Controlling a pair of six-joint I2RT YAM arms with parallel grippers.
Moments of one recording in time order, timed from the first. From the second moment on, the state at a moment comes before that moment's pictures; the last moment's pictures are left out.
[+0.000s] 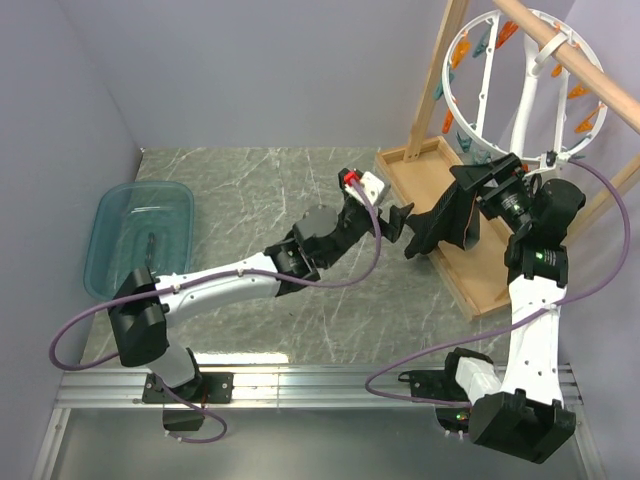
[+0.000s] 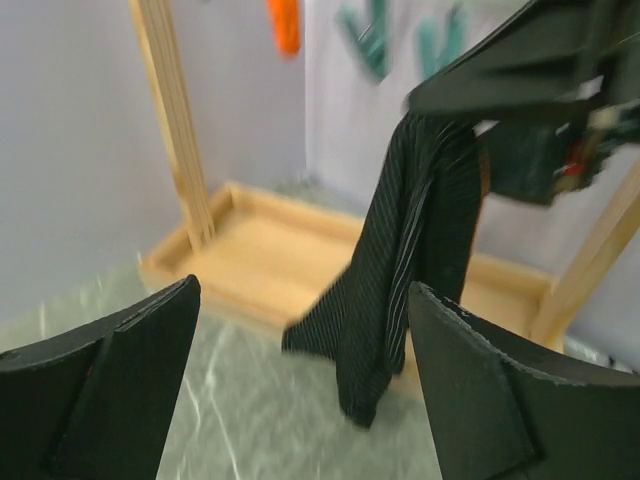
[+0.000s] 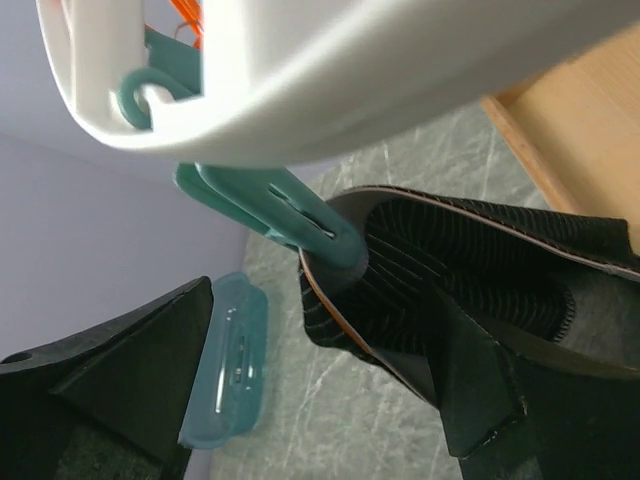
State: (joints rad) left arm -1.10 1.58 1.28 0.54 -0.31 0.06; right arm -0.32 0.96 1.04 -0.21 -0.60 0.85
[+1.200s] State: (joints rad) left arm -0.86 1.36 1.11 0.23 0.29 -0.33; right arm -0.21 0.64 1.00 -0.56 -0.50 0.18
